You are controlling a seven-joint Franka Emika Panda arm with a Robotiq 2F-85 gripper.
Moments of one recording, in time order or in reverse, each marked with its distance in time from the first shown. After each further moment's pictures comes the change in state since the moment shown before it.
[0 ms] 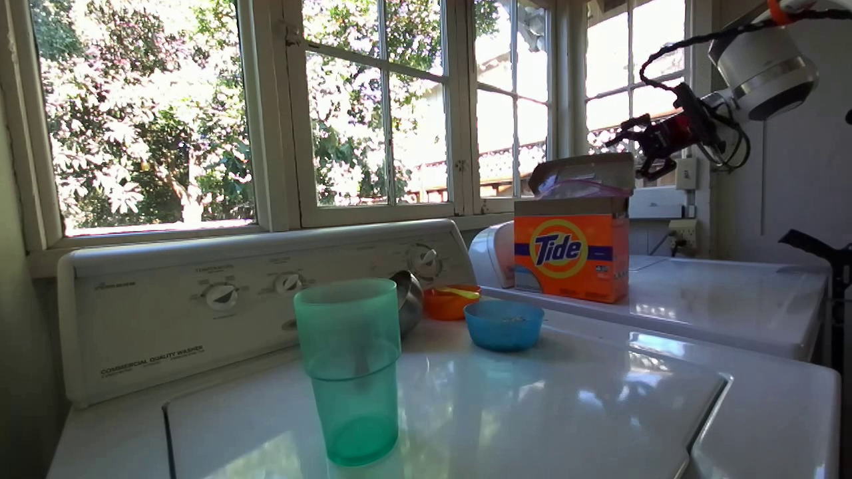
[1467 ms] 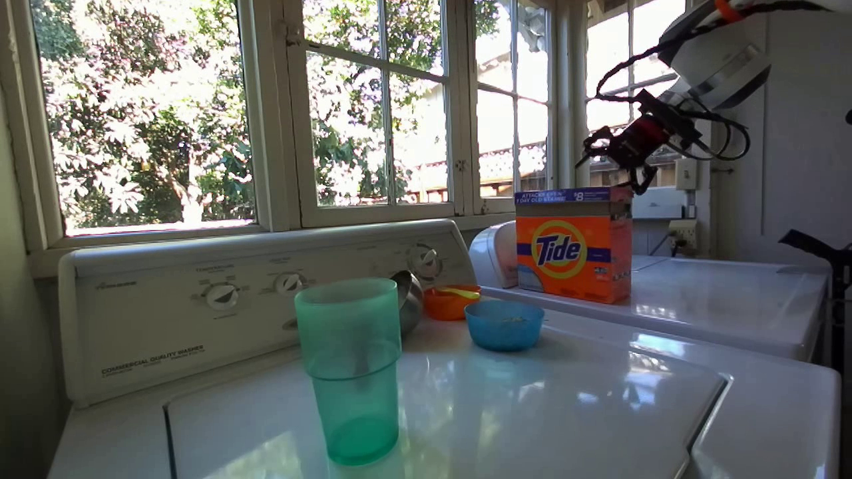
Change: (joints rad) arm 0.156 -0.037 -0.043 -0.010 -0.345 -0.153 0.041
